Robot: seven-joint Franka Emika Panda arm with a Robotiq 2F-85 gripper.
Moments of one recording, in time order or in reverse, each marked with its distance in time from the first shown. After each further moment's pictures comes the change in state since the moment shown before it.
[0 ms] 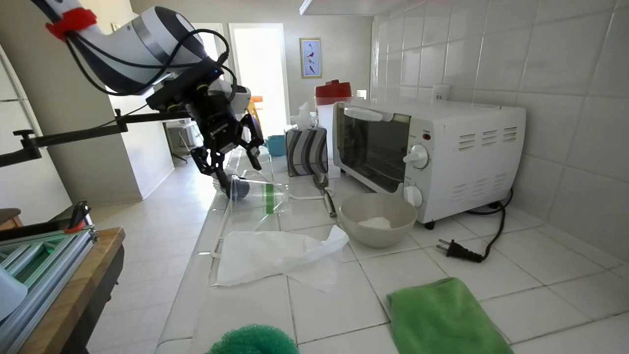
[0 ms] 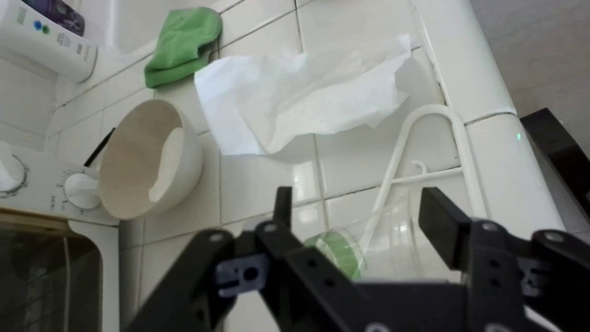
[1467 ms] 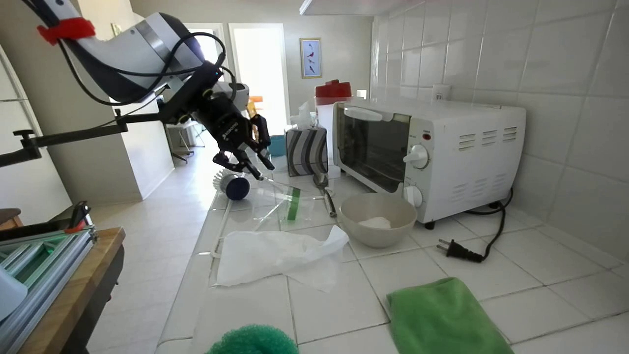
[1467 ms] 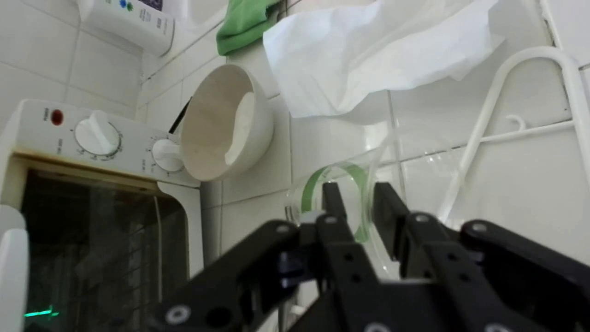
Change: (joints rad) arm -0.004 0.022 -0.009 -0.009 -0.276 0.080 0.244
